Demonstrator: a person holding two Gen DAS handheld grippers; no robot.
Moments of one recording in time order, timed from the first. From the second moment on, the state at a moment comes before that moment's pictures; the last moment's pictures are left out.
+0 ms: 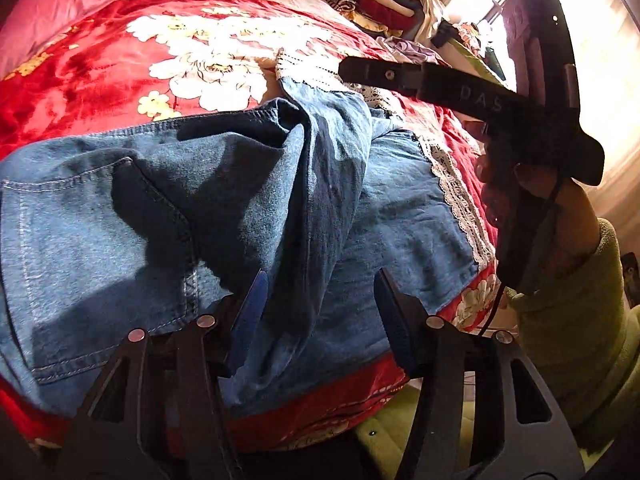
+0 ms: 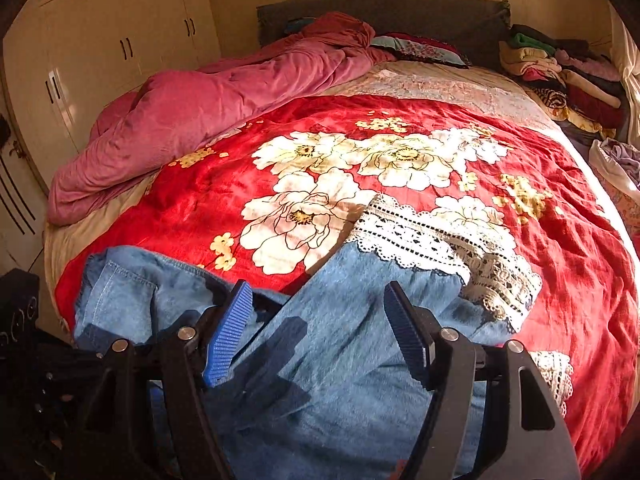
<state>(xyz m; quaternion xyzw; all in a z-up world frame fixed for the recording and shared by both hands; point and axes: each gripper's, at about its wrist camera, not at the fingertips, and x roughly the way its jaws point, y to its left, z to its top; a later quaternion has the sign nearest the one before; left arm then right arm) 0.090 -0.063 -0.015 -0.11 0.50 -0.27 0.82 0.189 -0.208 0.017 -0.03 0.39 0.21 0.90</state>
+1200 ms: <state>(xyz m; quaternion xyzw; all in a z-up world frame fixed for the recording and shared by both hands) 0.104 -0.081 -0.022 -0.08 0.49 -0.30 0.82 0.232 -0.296 0.012 0.10 0.40 0.12 0.90</state>
